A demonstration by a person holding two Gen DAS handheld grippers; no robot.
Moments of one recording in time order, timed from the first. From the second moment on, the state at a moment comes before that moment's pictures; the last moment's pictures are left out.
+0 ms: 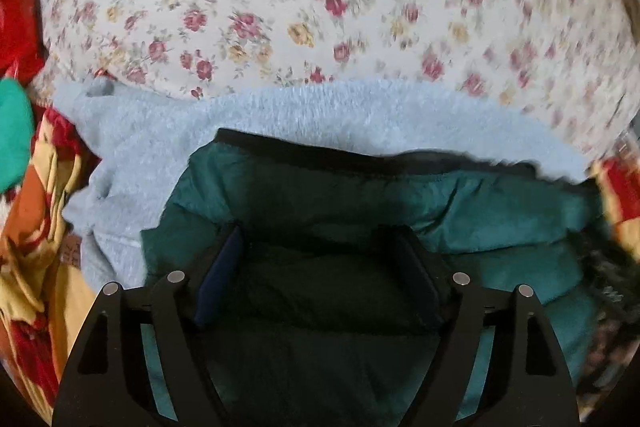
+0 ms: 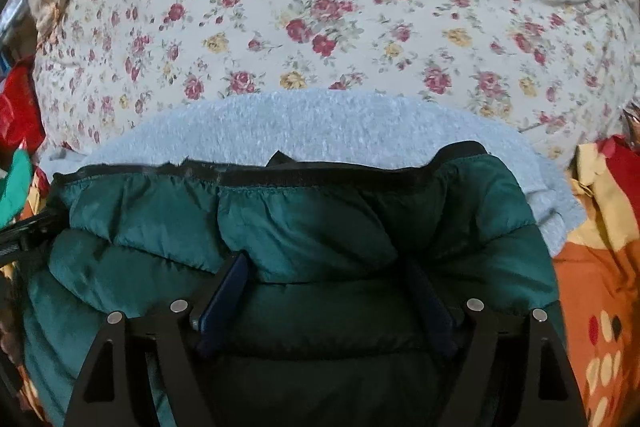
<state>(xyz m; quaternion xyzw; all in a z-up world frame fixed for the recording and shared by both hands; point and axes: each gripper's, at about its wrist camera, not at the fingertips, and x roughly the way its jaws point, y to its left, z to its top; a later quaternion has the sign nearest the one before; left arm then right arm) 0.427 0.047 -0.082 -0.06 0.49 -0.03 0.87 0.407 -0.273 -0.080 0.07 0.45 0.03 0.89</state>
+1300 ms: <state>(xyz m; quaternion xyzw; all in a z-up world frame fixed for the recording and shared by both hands) 0.403 0.099 -0.107 -0.15 0.53 -0.13 0.83 0.382 -0.386 -0.145 0.38 0.47 0.12 0.79</state>
